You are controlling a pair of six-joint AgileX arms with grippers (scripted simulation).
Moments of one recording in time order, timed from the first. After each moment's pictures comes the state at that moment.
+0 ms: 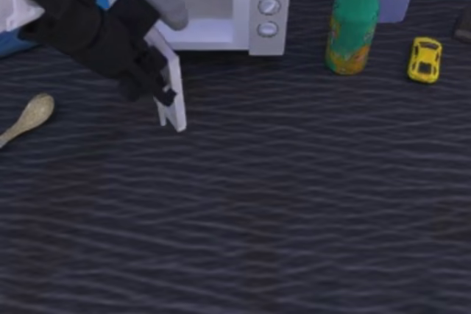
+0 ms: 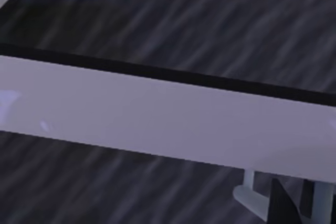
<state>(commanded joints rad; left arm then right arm) -0.32 1.75 1.37 -0.73 0.27 0.50 0.00 0.00 0.00 0.00 0.00 0.00</state>
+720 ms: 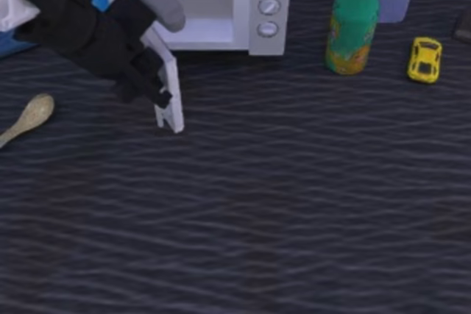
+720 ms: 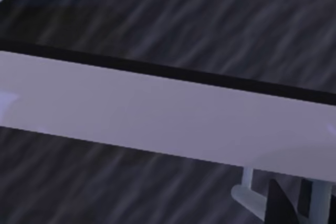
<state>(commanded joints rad) -0.32 1.75 1.37 -0.73 0.28 0.51 0.00 0.00 0.00 0.00 0.00 0.00</state>
